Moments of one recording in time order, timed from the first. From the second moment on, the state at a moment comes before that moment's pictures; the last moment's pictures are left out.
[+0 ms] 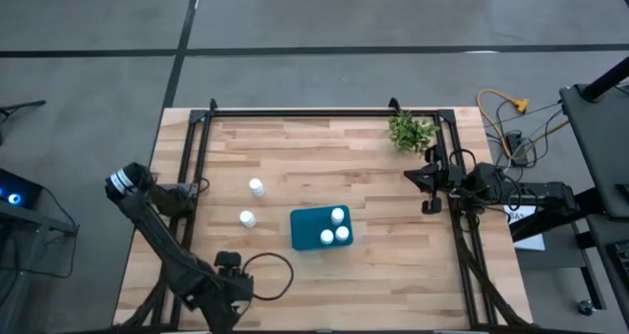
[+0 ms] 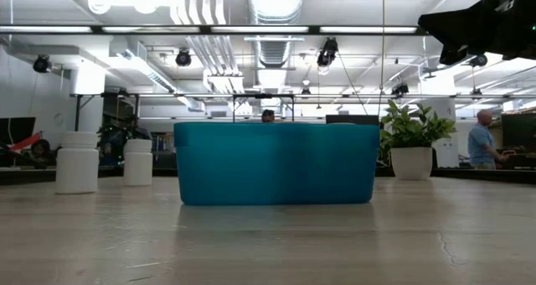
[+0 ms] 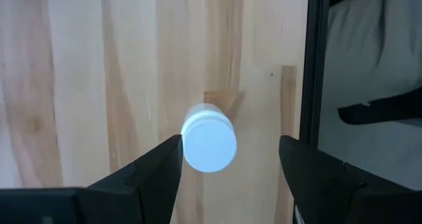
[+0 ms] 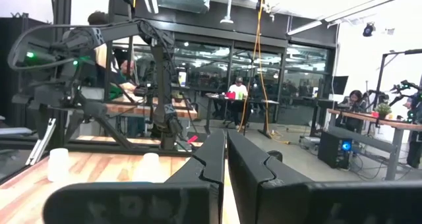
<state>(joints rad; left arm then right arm) -0.91 1.65 1.32 -0.95 -0.09 -0.94 -0.05 0.06 0.01 0.31 0.06 -0.09</state>
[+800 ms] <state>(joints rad) -0.90 1.69 1.31 -0.86 -0.09 -0.94 -0.05 0.06 0.01 0.31 0.07 -0.10</state>
